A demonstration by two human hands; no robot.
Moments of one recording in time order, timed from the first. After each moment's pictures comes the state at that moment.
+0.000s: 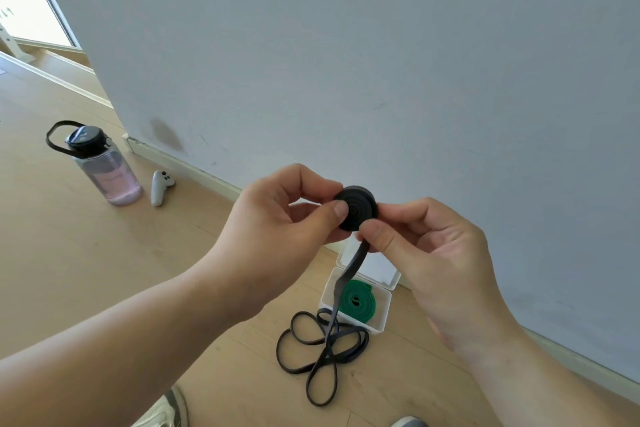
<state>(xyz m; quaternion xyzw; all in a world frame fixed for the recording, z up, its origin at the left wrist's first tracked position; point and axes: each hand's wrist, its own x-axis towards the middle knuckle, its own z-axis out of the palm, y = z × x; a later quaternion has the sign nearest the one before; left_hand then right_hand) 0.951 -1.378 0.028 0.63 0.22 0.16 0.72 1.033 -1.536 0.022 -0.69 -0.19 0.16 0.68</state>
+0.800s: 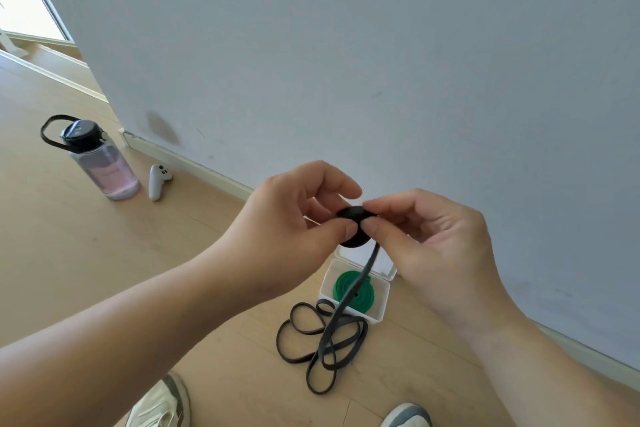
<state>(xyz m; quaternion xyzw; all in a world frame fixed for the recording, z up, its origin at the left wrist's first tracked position) 0.949 -1.378 0.030 0.80 0.14 0.12 0.57 1.040 -1.542 0.018 -0.77 -0.28 0.07 0.57</state>
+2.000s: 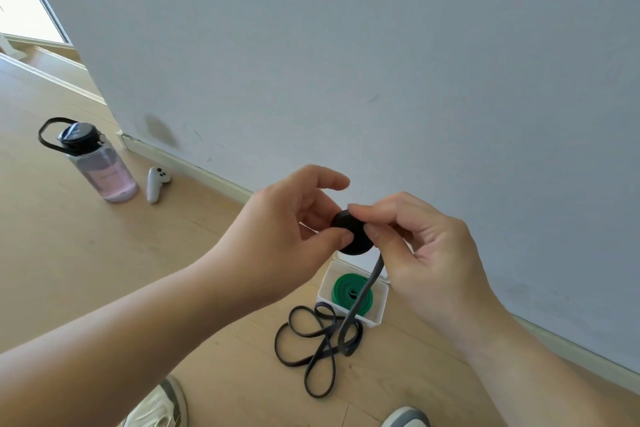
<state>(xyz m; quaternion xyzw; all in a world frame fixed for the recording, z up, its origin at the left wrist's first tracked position) 0.947 -1.379 0.028 0.82 0.15 0.10 0.55 1.035 -1.542 0.017 -0.78 -0.34 0.06 0.53</state>
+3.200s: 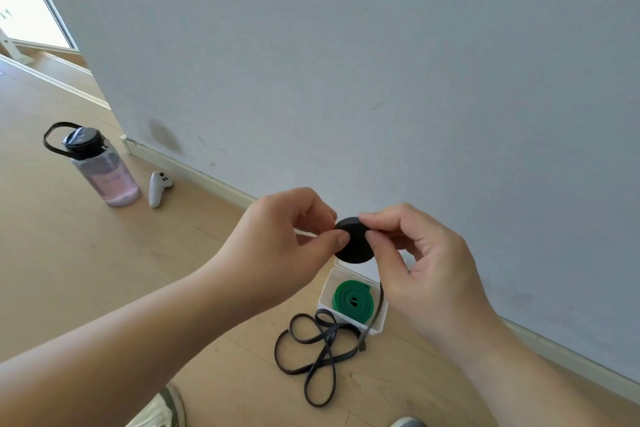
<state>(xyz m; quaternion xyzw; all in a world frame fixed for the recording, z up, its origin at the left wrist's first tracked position) 0.949 -1.375 0.022 0.82 0.21 0.11 0.53 1.033 -1.541 0.012 -0.80 -0.34 0.03 0.50</state>
